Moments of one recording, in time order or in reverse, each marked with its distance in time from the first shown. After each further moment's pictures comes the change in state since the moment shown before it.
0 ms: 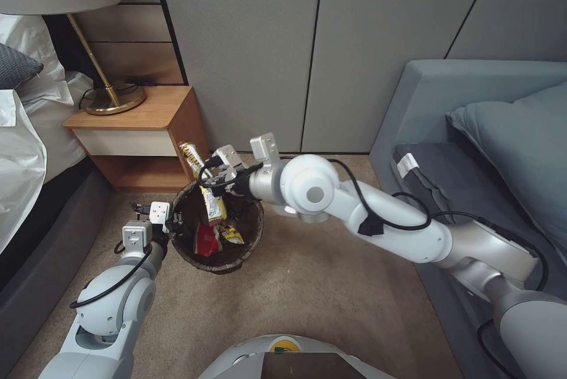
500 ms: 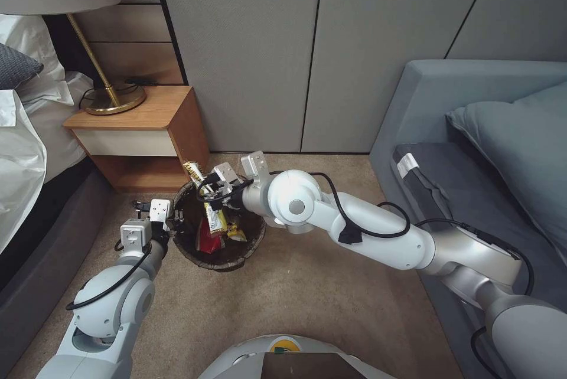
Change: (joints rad) left arm 0.001 0.006 0.000 -0.024 -0.008 0.000 0.005; right arm -0.044 0.013 -0.056 -0.077 -0.064 -0.007 0.012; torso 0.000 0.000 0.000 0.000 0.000
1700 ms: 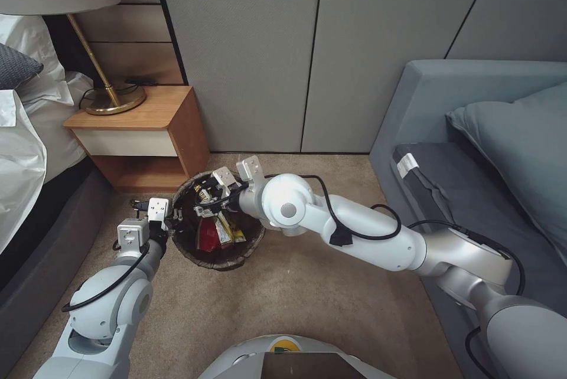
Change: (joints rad) left arm 0.004 0.001 -0.009 -0.016 -0.010 0.000 -0.001; right arm 0.010 0.032 -0.003 0.002 0.007 -0.012 0.048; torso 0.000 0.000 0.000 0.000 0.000
